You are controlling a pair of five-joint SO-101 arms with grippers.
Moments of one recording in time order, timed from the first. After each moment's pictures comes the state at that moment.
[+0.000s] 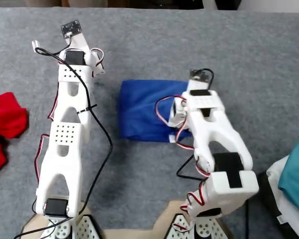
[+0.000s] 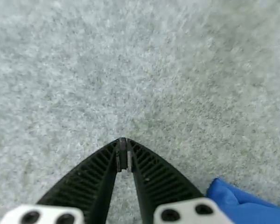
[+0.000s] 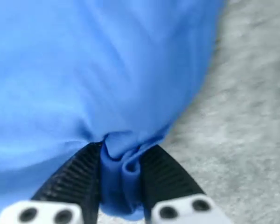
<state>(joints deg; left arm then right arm) -0.8 76.4 -94.0 88.0 14.9 -5.7 7.5 28.8 58.6 -27.0</state>
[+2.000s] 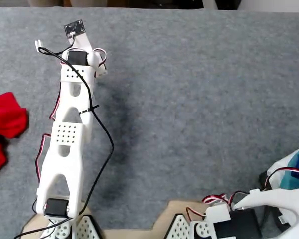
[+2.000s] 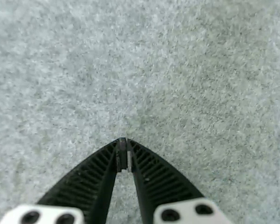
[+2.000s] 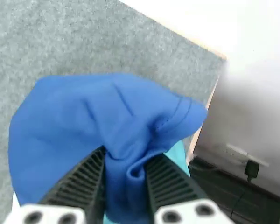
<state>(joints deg) 0.2 76.4 -94.0 88.0 14.5 77.2 -22.5 10.2 67.2 10.5</state>
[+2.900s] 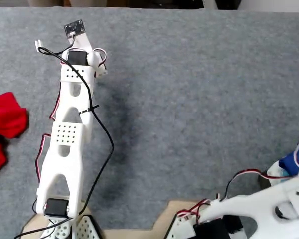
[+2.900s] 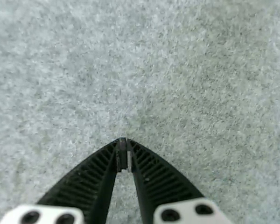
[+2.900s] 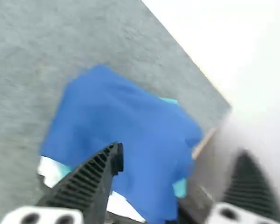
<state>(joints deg) 0.2 76.4 -94.0 88.0 14.5 64.7 -40.6 10.7 81.7 21.6</state>
